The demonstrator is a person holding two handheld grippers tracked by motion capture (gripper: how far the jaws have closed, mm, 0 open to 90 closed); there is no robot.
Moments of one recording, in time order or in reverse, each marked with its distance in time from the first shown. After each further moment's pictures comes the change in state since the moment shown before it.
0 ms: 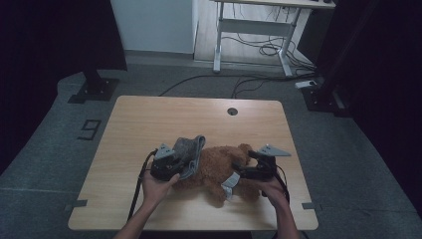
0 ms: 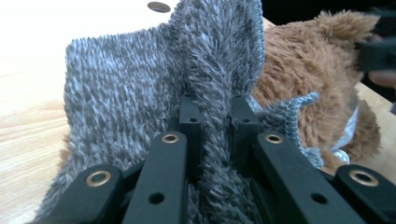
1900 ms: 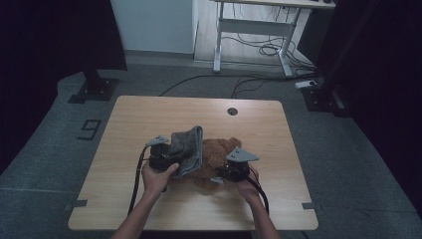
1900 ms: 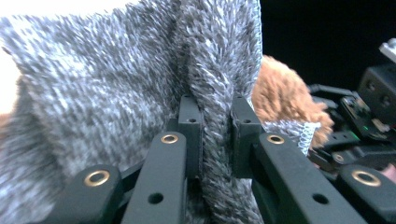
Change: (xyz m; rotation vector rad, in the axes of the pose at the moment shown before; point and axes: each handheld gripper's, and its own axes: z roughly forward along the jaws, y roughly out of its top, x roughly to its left) left arm 0.026 0.024 0.003 -0.044 -0.124 -0.221; right arm 0.049 -0.011 0.055 -0.062 0.044 -0.222
